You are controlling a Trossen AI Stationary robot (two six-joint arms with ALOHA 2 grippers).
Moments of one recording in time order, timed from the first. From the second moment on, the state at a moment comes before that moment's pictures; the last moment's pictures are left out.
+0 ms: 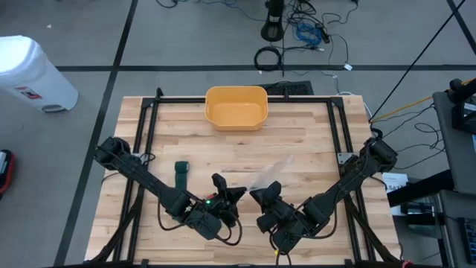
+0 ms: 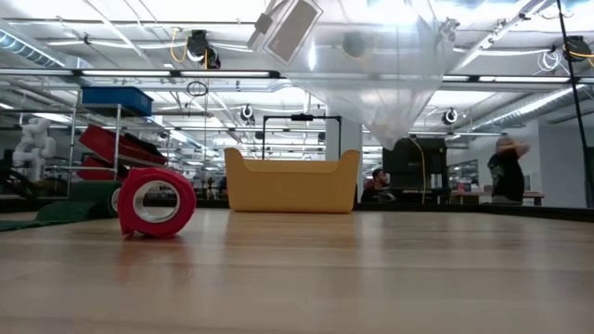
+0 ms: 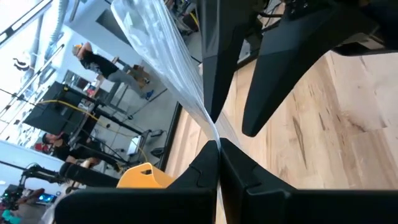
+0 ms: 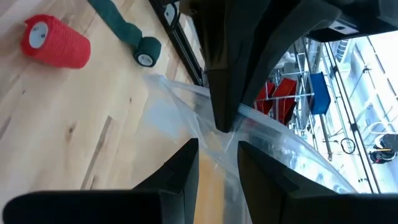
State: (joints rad) left arm -0.59 1.77 1.36 -0.13 -1.05 0.35; right arm 0.66 1.78 1.40 -0.42 1.20 -0.53
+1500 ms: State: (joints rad) left arm -0.59 1.77 1.36 -0.16 -1.07 0.36; right arm 0.66 1.90 1.40 -0.31 1.38 -0.94
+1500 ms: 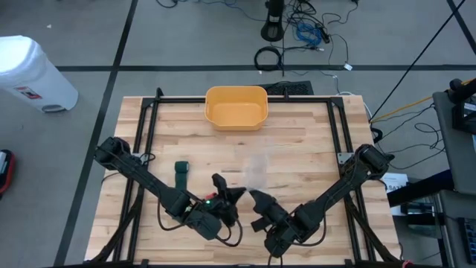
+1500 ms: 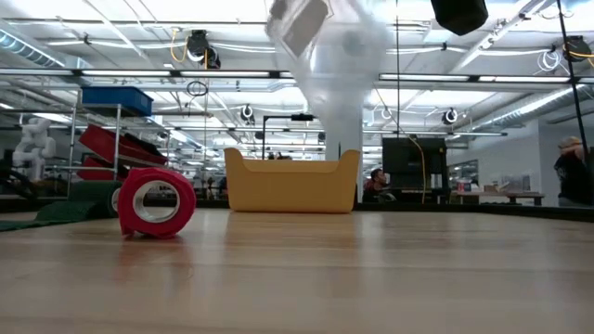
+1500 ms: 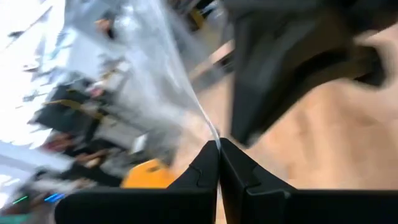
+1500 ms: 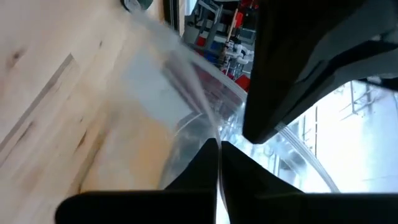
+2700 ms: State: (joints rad) left arm -0.63 1.76 1.36 -0.17 -1.57 0.54; right arm 0.69 1.90 1.40 -0.31 1.28 -0.64
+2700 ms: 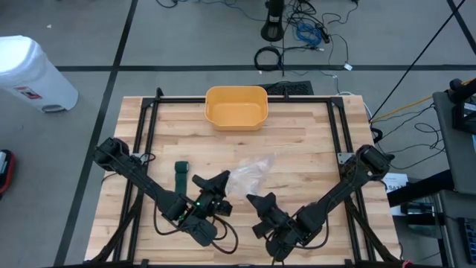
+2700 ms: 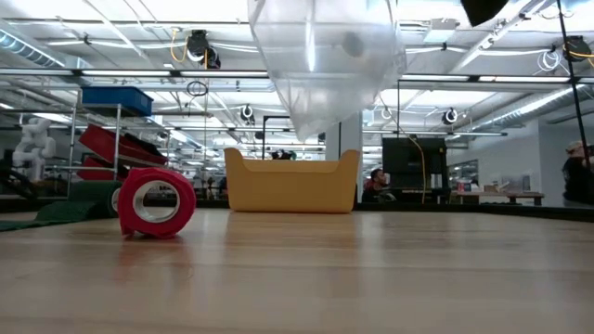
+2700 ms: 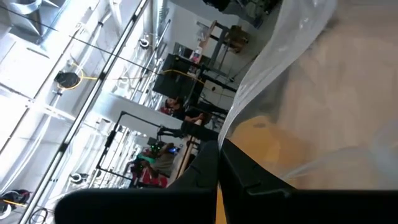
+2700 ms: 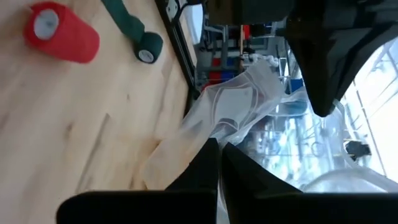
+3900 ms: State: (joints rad) left arm -0.60 1.76 1.36 -0.62 -1.29 0.13; right arm 0.71 2.01 1.40 -0.14 0.97 0.12
